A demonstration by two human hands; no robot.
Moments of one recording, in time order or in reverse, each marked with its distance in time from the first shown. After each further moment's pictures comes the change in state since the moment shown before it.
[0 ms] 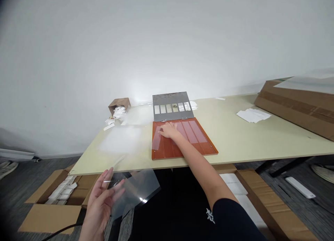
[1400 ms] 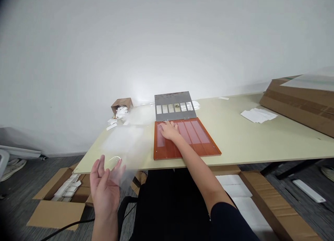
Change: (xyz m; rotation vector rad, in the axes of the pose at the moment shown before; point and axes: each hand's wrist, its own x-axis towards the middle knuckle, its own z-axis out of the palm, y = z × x) left_hand 0.010 0.010 0.041 -0.197 0.048 0.347; right_hand -0.018 -0.018 -0.006 0.192 0.124 -0.027
